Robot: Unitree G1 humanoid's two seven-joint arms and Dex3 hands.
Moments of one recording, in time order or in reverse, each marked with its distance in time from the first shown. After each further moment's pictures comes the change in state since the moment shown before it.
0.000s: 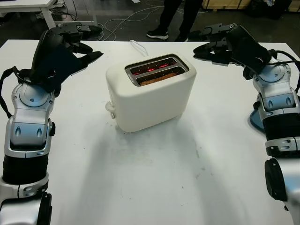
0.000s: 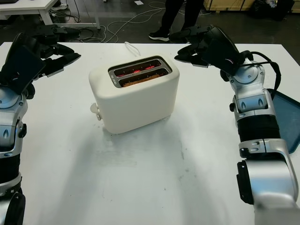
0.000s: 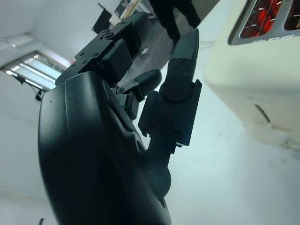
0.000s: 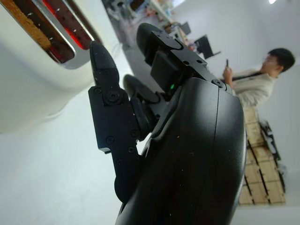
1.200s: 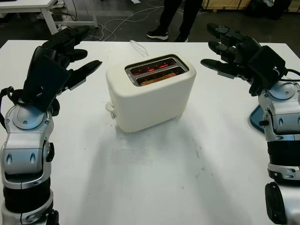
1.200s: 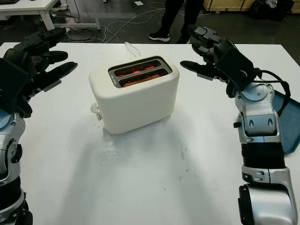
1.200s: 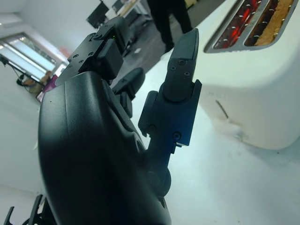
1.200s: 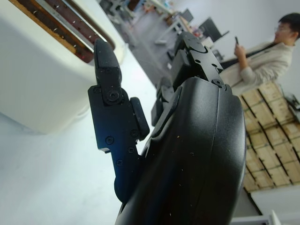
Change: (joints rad) left arm 0.122 -0.070 0.048 -0.294 -0.064 0.222 0.019; right arm 0.192 0.009 -0.079 -0.349 0.101 0.305 -0.006
